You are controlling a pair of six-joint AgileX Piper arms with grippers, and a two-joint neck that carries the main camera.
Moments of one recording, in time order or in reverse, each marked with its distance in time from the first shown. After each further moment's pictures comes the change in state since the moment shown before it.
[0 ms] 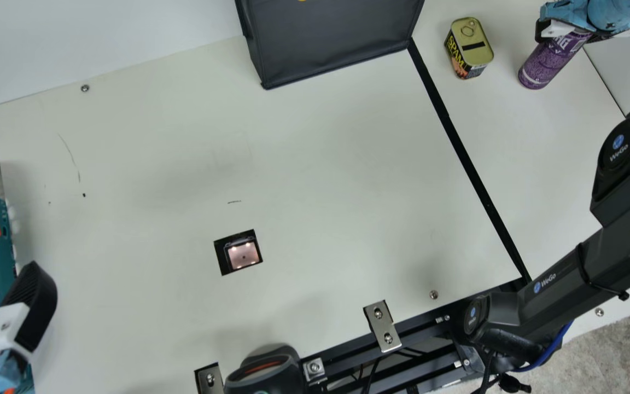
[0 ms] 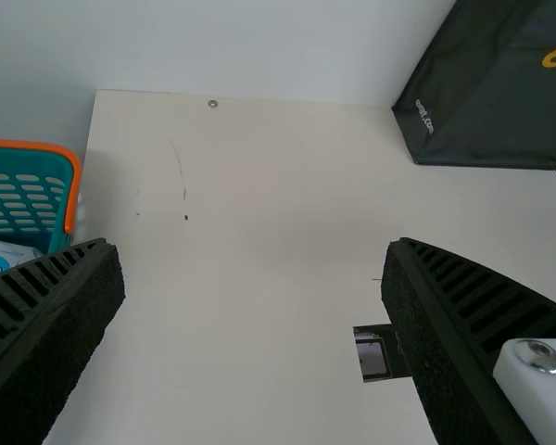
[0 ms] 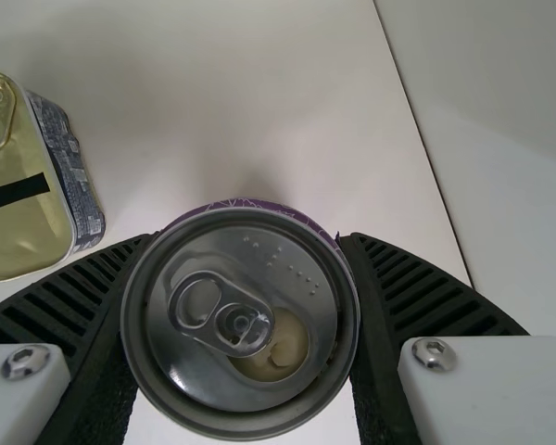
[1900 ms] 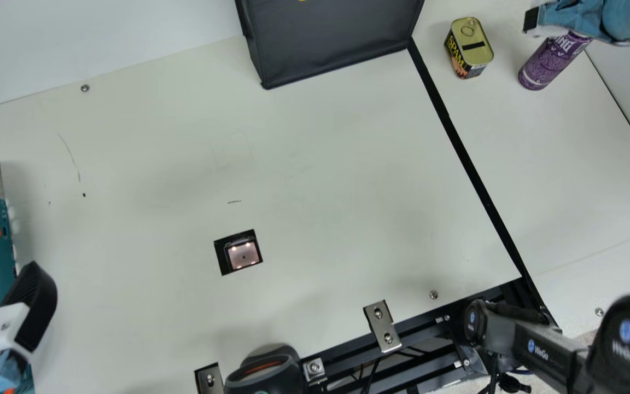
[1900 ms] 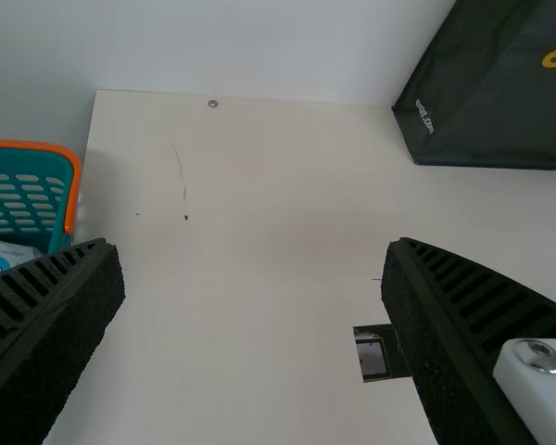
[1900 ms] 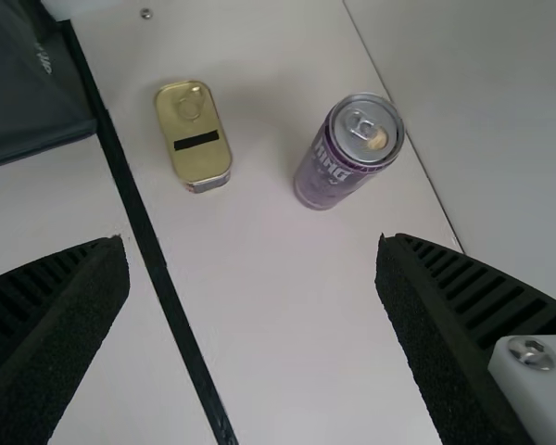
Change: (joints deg) left arm 0.0 0.0 0.0 0.0 0.0 0.0; right arm 10.1 -34.7 17.8 -5.5 2.2 11.9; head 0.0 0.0
